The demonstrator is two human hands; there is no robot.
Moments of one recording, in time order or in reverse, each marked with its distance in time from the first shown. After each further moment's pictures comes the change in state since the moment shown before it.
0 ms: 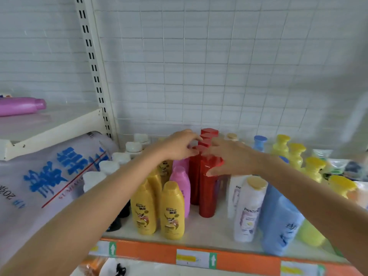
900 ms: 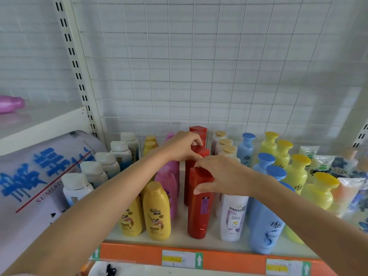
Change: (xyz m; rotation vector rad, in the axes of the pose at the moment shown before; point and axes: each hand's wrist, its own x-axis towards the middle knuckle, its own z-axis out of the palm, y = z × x) left_hand 0.031 0.018 0.030 -0.126 0.012 -0.039; right_hand -0.030 -0.007 0.017 0.190 0.053 -0.037
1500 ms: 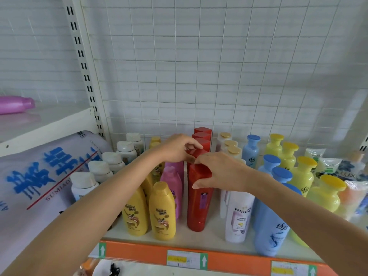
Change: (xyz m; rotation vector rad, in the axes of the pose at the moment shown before) left_hand -0.020 -0.012 -0.015 -0.086 -0.061 -0.015; right_hand 0.015 -0.005 0.001 0.019 -0.003 0.030
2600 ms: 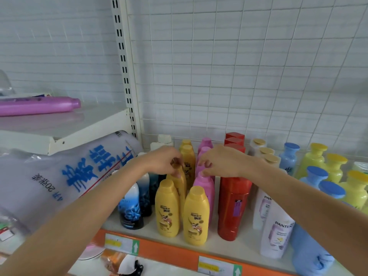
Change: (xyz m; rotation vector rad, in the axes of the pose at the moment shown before) left_hand -0.066 -0.081 -0.040 0.301 -0.127 -0.141; right_hand 0.080 -0.033 0.005 -0.117 -0.119 -0.071
